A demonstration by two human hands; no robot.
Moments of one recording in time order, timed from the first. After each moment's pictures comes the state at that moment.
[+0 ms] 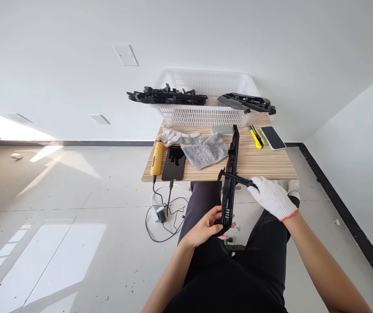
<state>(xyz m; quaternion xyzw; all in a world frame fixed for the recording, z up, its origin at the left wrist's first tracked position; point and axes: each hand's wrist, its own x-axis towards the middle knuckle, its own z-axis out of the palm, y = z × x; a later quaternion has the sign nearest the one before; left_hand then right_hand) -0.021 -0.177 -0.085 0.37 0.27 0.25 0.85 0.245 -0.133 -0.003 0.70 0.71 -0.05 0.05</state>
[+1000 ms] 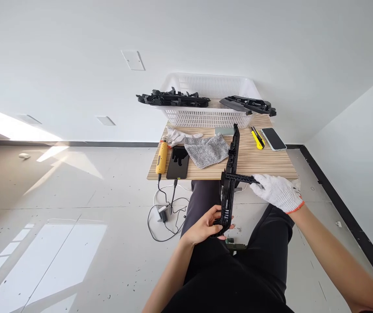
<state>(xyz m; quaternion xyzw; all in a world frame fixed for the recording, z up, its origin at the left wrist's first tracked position) -0.031 -0.180 -0.091 0.39 0.23 0.26 0.86 0.254 -0.133 0.012 0.62 0.77 0.12 0.03</state>
